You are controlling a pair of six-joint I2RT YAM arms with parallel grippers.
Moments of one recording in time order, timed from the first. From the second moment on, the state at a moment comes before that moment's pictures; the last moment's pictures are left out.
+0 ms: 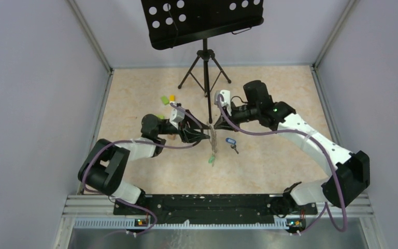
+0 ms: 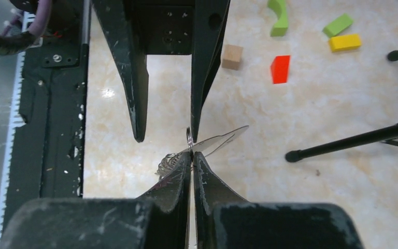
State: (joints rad) left arm -0.44 1.53 0.55 1.43 1.20 -0.48; right arm 0.61 1.35 1.17 -0.46 -0.80 -0.47
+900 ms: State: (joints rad) left arm -0.49 1.41 0.66 0.77 1.12 0.21; right arm 0.81 1.57 1.57 -1.00 -0.23 -0.57
